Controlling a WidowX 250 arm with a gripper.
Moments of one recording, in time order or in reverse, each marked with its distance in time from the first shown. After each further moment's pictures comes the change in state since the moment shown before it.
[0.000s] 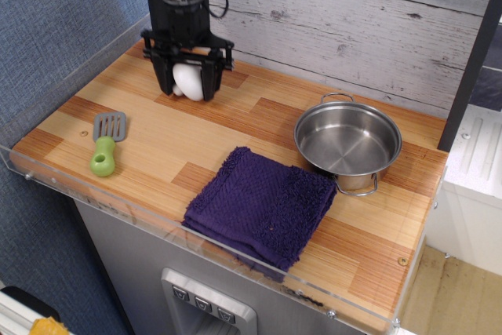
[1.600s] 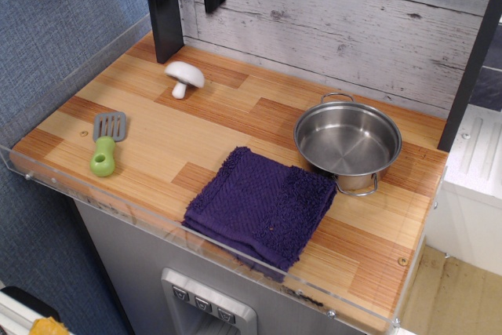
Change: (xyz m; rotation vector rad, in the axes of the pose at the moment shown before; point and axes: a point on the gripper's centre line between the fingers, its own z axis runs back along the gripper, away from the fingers) arm -0.019 -0.017 0.133 -0.012 0.017 -0.065
